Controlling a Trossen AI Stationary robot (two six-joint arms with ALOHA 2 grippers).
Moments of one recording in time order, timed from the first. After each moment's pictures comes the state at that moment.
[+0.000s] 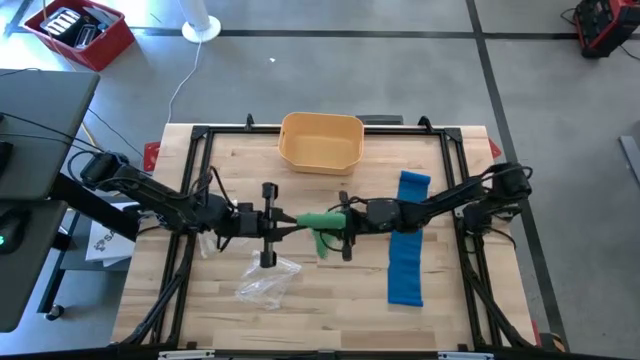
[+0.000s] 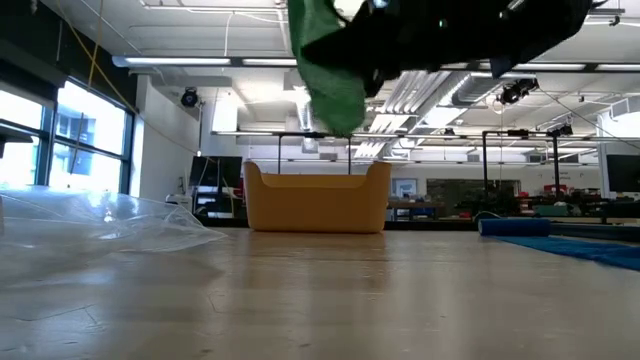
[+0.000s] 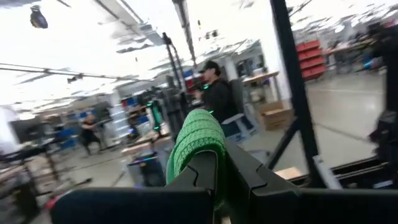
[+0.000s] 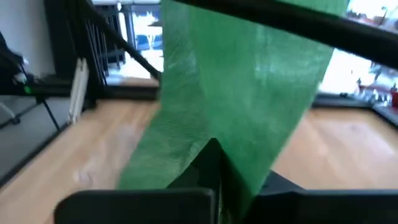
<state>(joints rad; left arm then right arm) -0.37 1.24 0.77 0.74 -0.35 0.39 0.15 1.73 0.80 0.74 0.10 0.00</state>
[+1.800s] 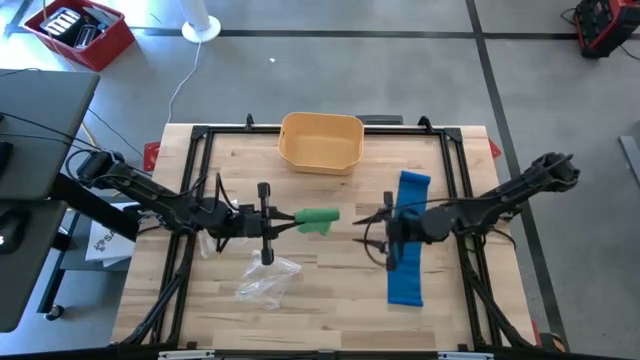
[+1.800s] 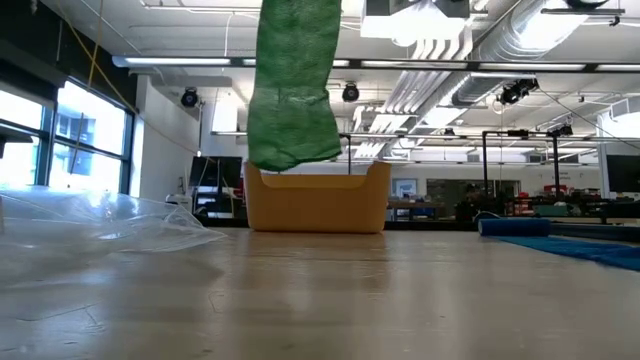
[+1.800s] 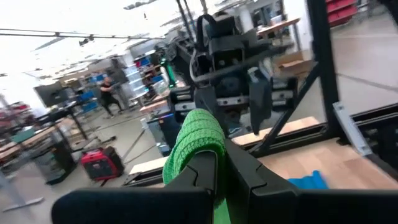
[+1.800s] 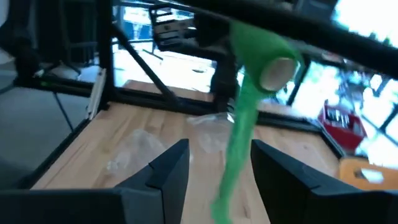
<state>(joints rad) -0.39 1.19 0.77 0.51 -0.45 0.37 0.43 1.23 0.80 0.28 0.41 -0.16</state>
